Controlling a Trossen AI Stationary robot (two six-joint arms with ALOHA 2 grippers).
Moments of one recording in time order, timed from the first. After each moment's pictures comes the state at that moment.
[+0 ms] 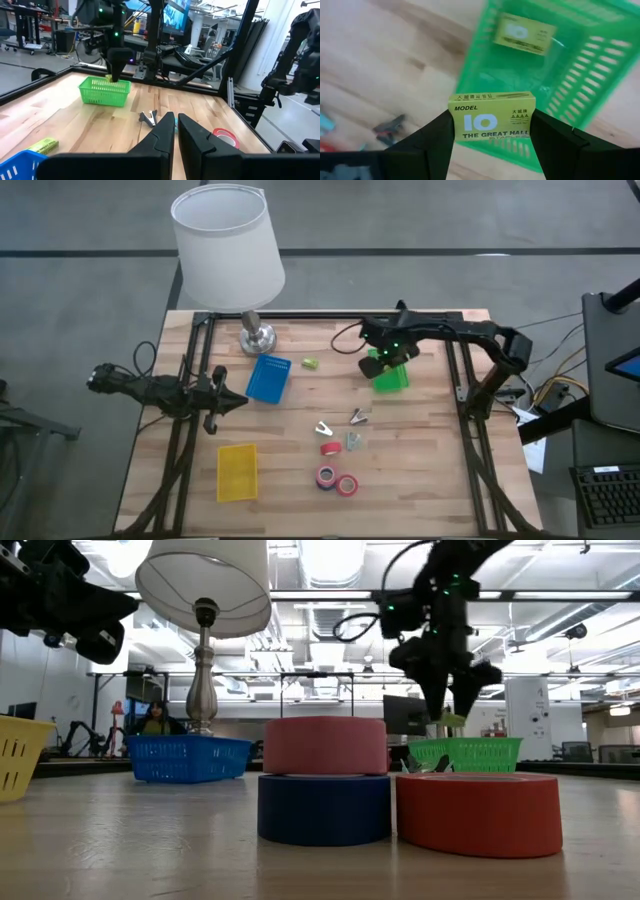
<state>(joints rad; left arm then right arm) -0.30 0.02 0.09 -0.09 -0.28 -0.19 -0.42 1.67 1.23 -1.06 -0.10 0.71</state>
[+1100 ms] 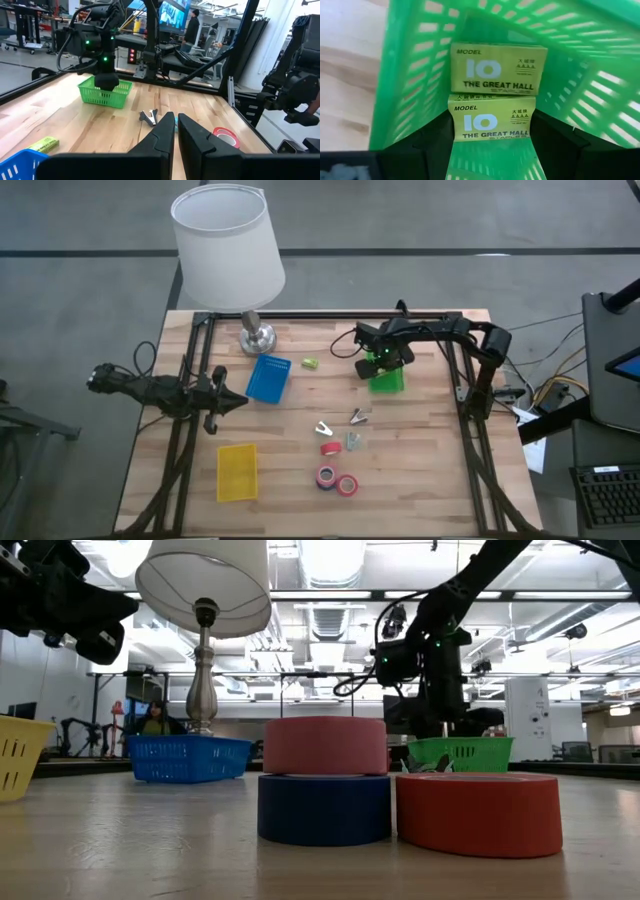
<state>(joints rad) -0.30 0.02 0.09 -0.10 -0.28 -0.19 -0.48 1.85 1.15 -0.88 -0.06 0.78</state>
